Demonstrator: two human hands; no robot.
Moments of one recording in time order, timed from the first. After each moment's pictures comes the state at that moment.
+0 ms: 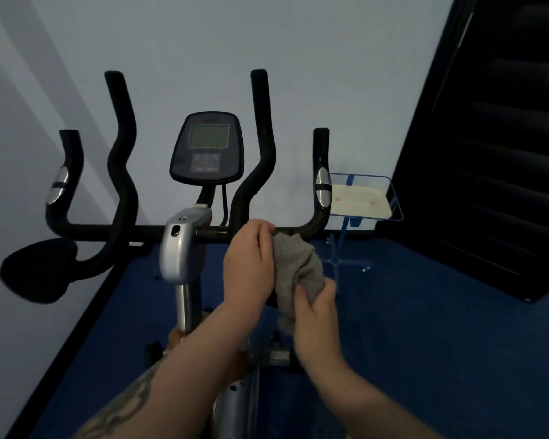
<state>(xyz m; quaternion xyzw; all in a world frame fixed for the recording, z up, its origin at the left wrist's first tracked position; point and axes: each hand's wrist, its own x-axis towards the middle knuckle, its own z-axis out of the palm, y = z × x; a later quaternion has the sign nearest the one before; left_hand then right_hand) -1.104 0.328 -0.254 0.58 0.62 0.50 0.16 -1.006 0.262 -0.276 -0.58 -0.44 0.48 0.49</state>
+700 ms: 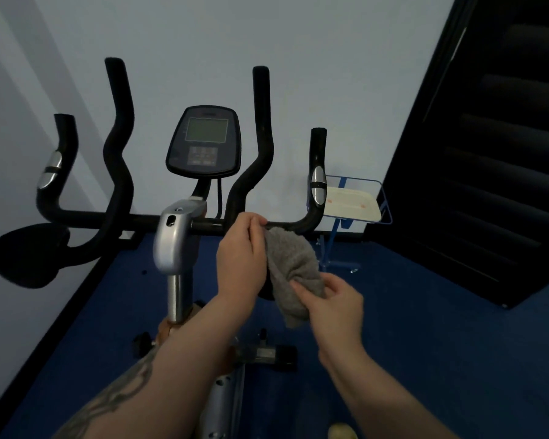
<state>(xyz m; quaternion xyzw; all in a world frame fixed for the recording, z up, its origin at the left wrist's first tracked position) -1.104 0.326 -0.258 0.56 0.60 0.55 0.16 -0.974 0.269 -0.271 -0.56 -0.39 0.48 0.55</state>
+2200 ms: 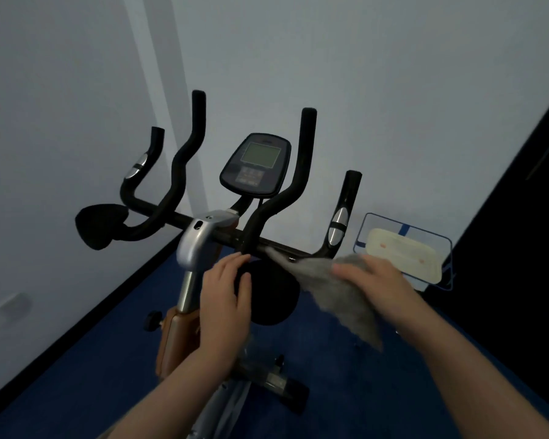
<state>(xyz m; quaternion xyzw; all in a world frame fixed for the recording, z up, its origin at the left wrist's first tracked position) -1.072 0.274 -0.264 0.47 0.71 0.52 0.01 -0.867 0.374 -0.195 -0.42 -0.70 0.51 0.28</state>
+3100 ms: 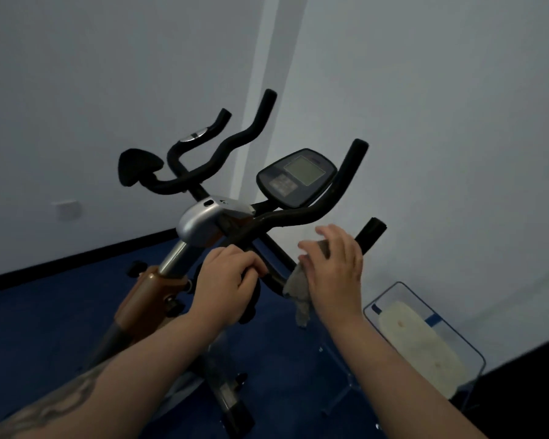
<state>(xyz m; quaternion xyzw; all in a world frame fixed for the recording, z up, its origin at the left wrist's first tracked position) -1.024 0.329 -0.248 0.41 0.79 0.45 -0.06 -0.918 0.490 -0.231 -0.16 -0.91 -0.06 0.36</state>
